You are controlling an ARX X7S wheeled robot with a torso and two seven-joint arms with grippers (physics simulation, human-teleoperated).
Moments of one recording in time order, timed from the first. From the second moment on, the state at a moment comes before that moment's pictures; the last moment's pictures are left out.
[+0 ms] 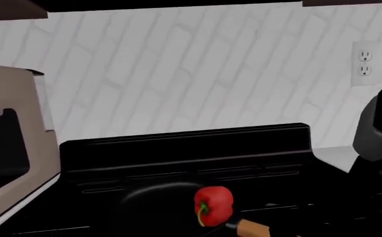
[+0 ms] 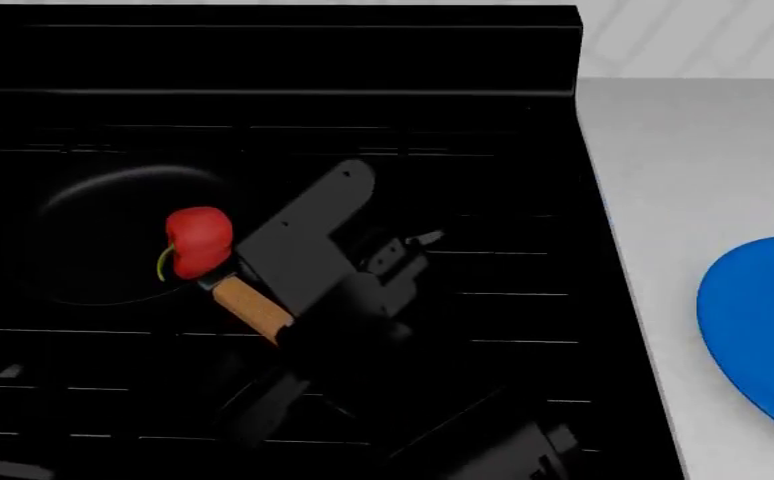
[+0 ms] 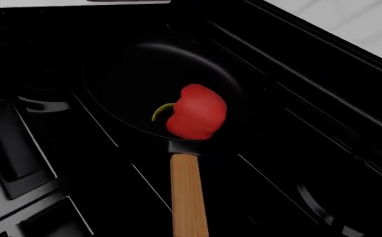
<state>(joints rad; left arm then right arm) 0.00 -0.25 -0.04 0.90 -0.27 -0.67 -0.10 0.91 0.12 -0.57 0.00 0.19 1.01 -0.35</state>
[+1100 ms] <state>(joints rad) 0.08 -0.26 -0.02 0.85 -0.28 -0.57 -0.11 1.13 0.09 -0.90 0.41 0.33 0.81 -0.32</state>
